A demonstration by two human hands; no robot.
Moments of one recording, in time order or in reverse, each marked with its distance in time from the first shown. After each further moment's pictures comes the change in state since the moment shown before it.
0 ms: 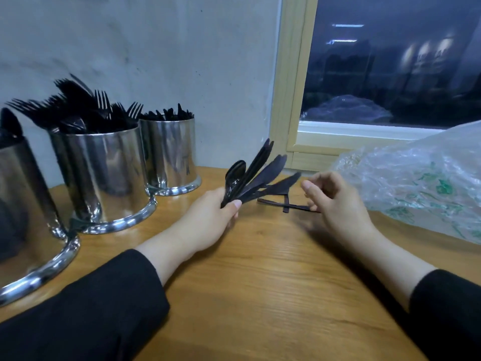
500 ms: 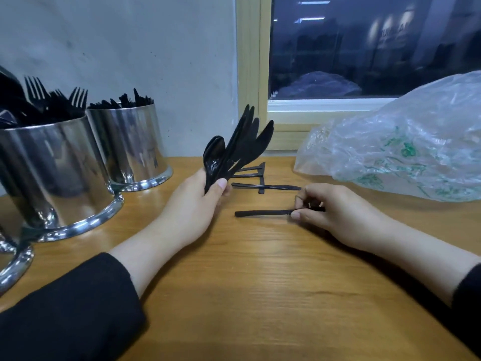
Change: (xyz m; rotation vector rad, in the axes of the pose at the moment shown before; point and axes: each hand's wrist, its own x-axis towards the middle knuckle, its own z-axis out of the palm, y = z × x) left_hand 0.001 0.012 0.022 -0.001 0.051 0.113; right_hand -0.042 0.007 -0.051 -0.439 -0.376 -0.090
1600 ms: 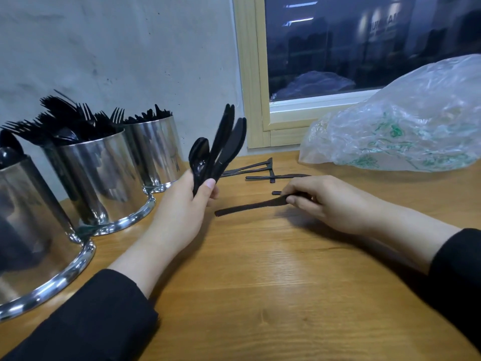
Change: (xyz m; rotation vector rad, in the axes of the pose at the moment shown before) left_hand -0.056 -0.003 -0.054 0.018 0.109 0.064; right_hand -0.025 -0.057 0.010 -0.034 -0.068 -0.128
